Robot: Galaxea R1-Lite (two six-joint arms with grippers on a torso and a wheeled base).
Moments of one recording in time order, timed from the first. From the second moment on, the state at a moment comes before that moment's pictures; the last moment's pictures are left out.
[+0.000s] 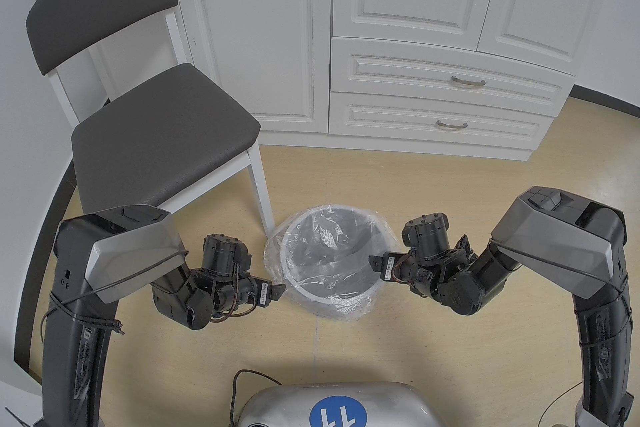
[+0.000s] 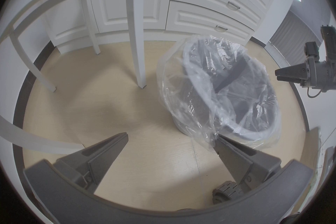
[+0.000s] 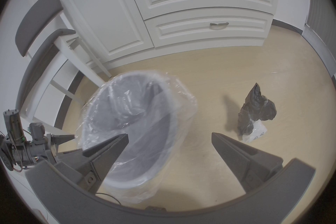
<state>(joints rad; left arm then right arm) -0.36 2.52 -1.02 -0.84 -0.02 -0.06 0.50 2.42 -1.11 -0.73 -0.26 0.44</state>
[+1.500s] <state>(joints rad) -0.38 2.56 -1.16 -0.68 -0.02 -0.15 0.52 2.55 -1.40 -0.31 -0.39 0.53</state>
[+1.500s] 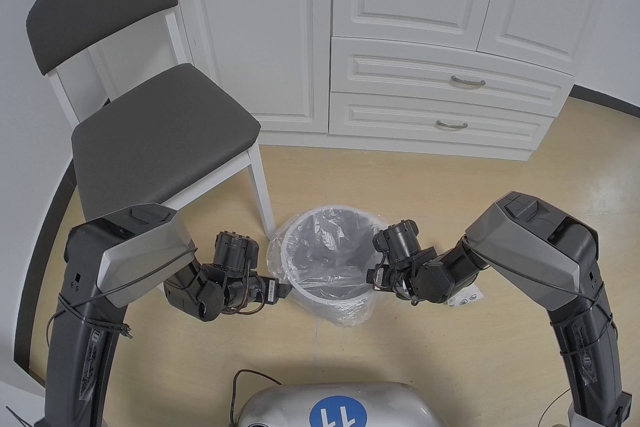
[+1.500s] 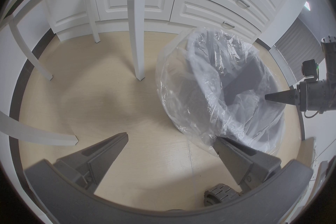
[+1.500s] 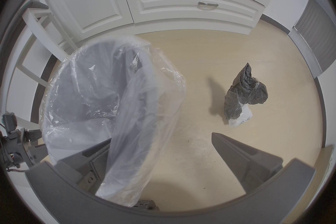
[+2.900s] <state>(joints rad) -0.40 1.99 -0.55 -0.89 -0.31 -0.03 0.56 2.02 -0.61 -0.98 -0.23 0.04</state>
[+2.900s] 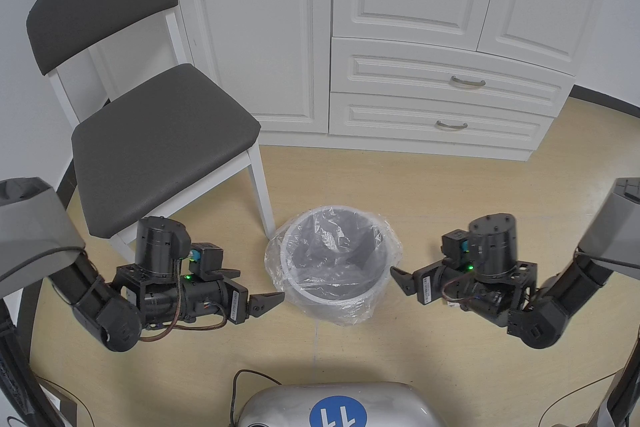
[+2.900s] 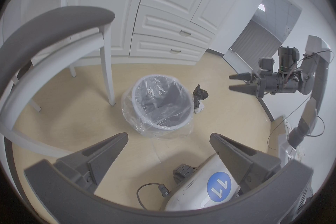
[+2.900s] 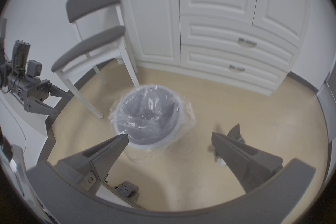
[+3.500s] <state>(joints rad) -0.22 1.47 -0.17 -1.03 -0.32 -0.05 0.34 1.79 -0.29 -1.26 -0.15 -0.18</state>
